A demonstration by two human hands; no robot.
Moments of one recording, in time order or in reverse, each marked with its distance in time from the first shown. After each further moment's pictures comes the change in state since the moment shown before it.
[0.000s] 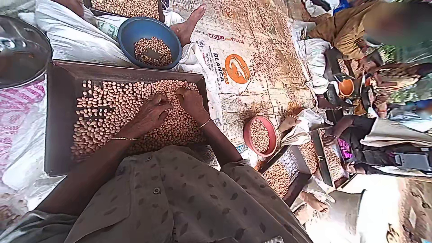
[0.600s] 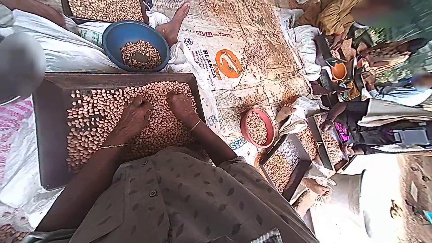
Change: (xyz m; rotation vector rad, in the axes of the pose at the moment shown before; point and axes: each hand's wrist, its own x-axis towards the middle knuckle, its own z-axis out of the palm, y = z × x) left_hand -0.010 -0.011 -0.011 0.122 0.056 -0.093; right_hand -0.008 -0.009 0.019 -0.079 0.054 0.001
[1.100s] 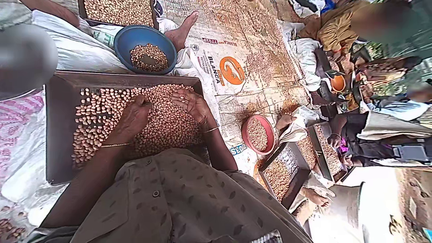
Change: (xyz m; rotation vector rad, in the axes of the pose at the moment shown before) left_hand -0.002 -0.007 -0.008 0.076 0.018 -0.056; right_hand -0.009 0.031 -0.016 1.839 -0.108 0.214
